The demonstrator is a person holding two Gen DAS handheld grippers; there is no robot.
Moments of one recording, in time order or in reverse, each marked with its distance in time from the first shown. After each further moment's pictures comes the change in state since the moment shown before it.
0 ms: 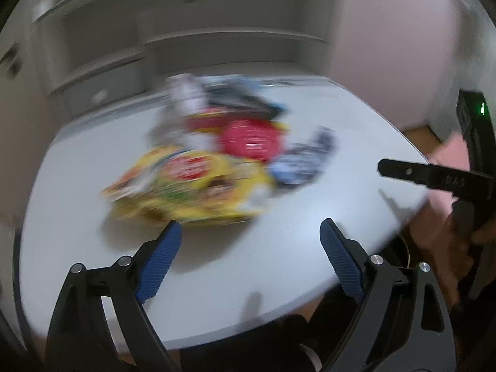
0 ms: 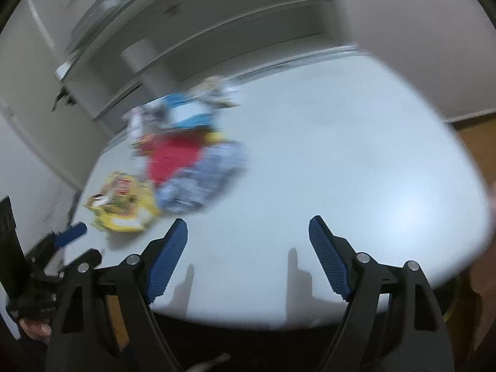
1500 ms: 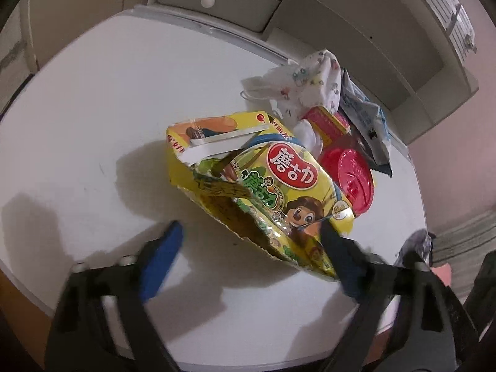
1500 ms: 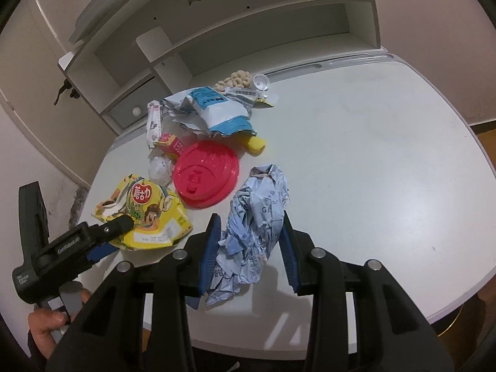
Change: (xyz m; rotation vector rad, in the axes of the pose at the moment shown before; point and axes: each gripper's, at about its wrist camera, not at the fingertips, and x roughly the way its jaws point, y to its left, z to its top) left arm 0.052 0.078 -0.002 -0.614 0.107 0.021; right arm 0.021 0.036 0.015 -0.009 0.013 -0.015
